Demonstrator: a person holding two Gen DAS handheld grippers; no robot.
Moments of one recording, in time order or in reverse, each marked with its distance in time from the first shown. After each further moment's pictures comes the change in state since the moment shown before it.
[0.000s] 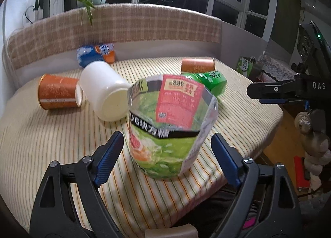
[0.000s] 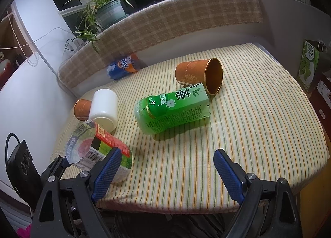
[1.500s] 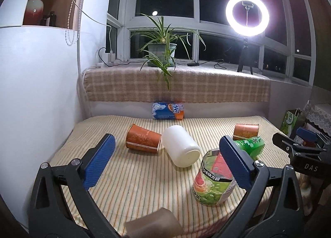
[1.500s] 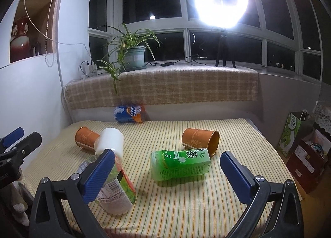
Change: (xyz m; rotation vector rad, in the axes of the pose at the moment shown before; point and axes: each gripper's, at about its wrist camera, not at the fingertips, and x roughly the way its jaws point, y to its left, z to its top) left arm -0.118 0.012 0.023 -0.129 -0.359 0.423; right arm -0.046 0.069 -0.015 -0.258 -0.438 -0.159
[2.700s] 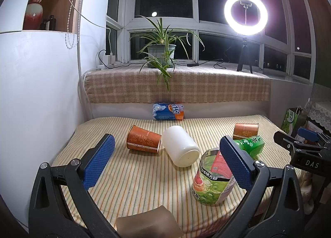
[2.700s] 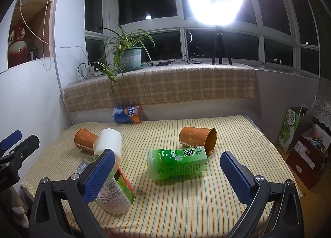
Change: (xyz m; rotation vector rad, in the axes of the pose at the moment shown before) left arm -0.003 -0.002 0.004 0.005 -0.002 0.005; right arm -0.002 -0.009 -0.002 0.021 -0.001 -0.003
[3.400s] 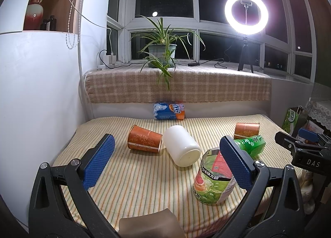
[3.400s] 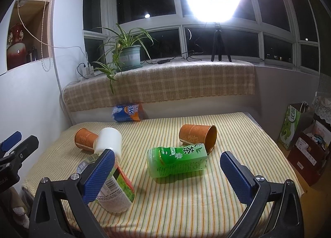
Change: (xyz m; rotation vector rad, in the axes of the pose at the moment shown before) left arm 0.000 0.000 0.000 0.002 0.000 0.000; right arm 0.003 -0.001 -0.002 0.011 0.011 0.004
